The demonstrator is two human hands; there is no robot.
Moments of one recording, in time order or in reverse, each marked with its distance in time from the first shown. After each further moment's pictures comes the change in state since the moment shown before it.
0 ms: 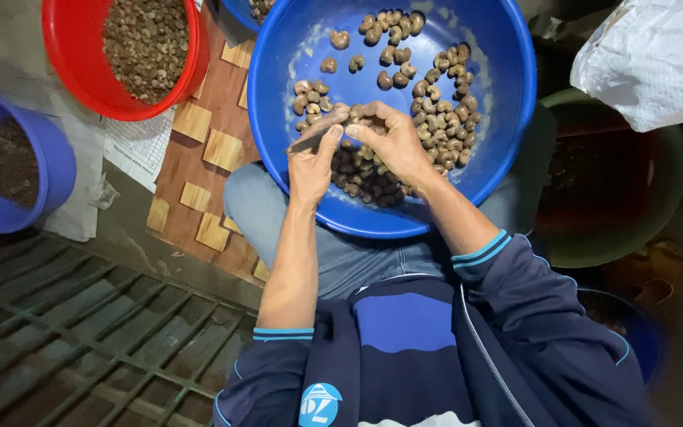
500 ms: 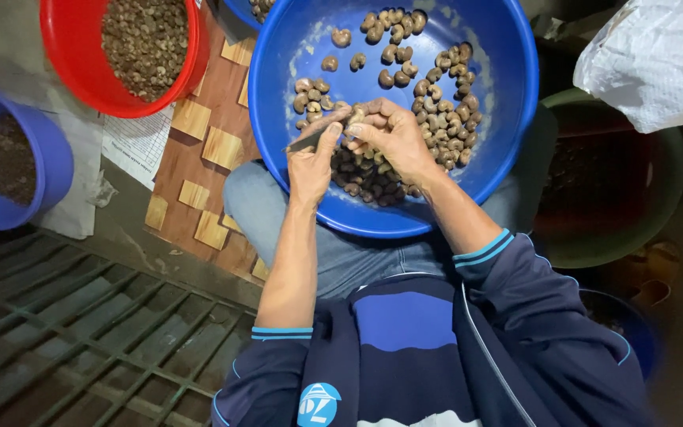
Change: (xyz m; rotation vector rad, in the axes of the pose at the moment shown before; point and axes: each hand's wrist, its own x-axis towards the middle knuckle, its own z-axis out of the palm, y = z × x) left_hand -0.001 -0.001 -0.003 -0.019 0.023 -0.015; right_hand -0.001 -0.024 0.009 0.358 0.032 0.076
